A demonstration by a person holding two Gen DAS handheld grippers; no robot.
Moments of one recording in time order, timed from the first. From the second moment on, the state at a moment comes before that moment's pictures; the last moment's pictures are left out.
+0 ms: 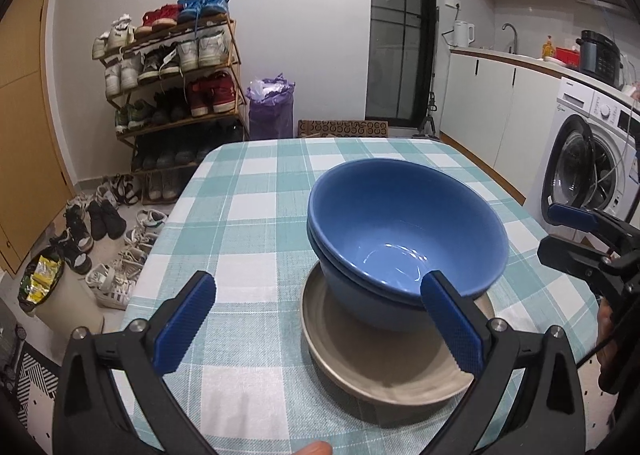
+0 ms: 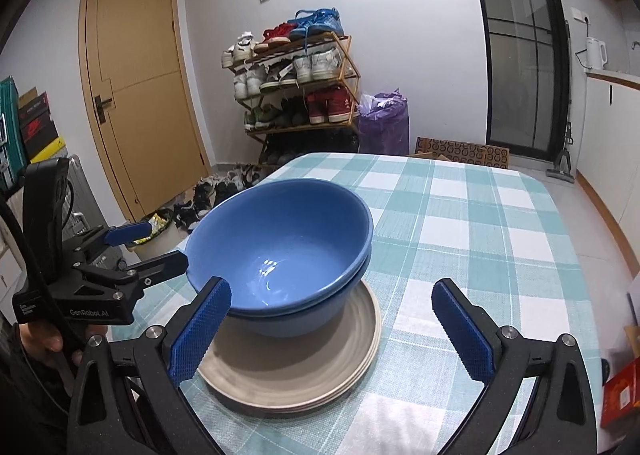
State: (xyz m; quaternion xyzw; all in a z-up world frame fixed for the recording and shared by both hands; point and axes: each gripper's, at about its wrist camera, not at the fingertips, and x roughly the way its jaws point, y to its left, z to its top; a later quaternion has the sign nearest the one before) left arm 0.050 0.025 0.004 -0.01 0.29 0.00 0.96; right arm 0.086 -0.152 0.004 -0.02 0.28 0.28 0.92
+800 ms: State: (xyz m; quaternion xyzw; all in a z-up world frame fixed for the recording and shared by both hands) left arm 0.011 0.025 -0.014 -0.02 0.25 0.01 0.97; right arm 0.055 -0.166 -0.027 0.00 0.25 0.30 0.92
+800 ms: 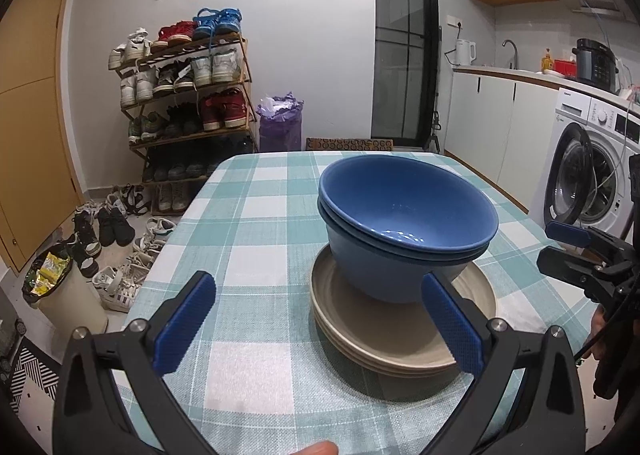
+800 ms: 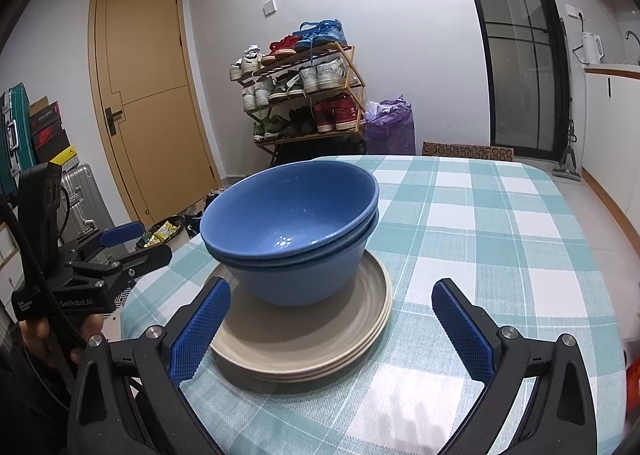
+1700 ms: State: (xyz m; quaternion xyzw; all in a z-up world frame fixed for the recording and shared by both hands) left arm -0.006 0.033 -0.034 -0.03 0.22 0.02 0.97; right arm 0.024 -0.177 -0.040 0.00 0.22 0.31 0.92
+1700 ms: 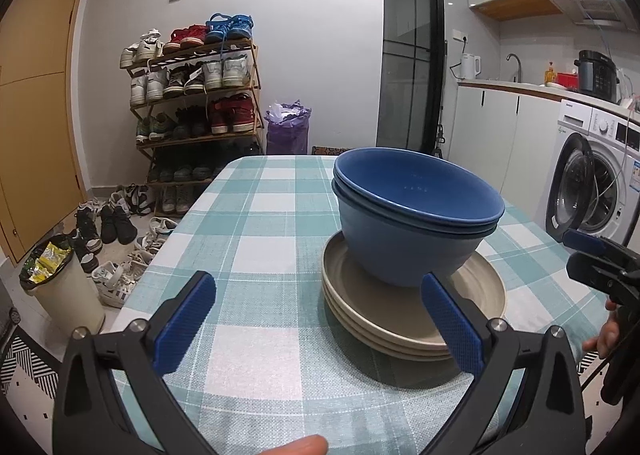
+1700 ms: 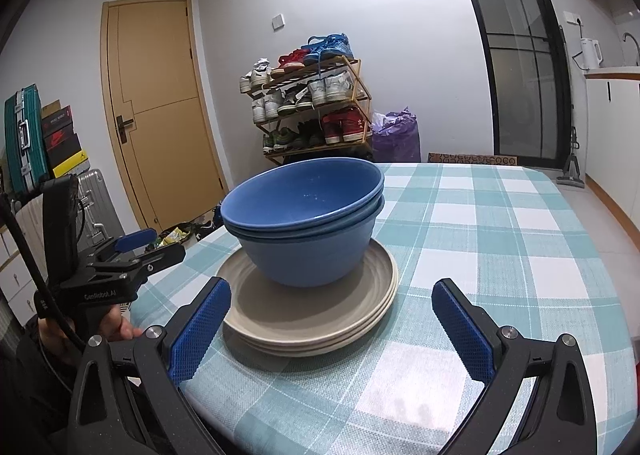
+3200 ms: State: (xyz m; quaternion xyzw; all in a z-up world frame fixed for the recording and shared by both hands) left arm -0.008 0.033 -0.038 -0.03 0.21 0.01 0.98; right arm 0.015 -0.174 -0.037 0.00 0.21 0.32 0.92
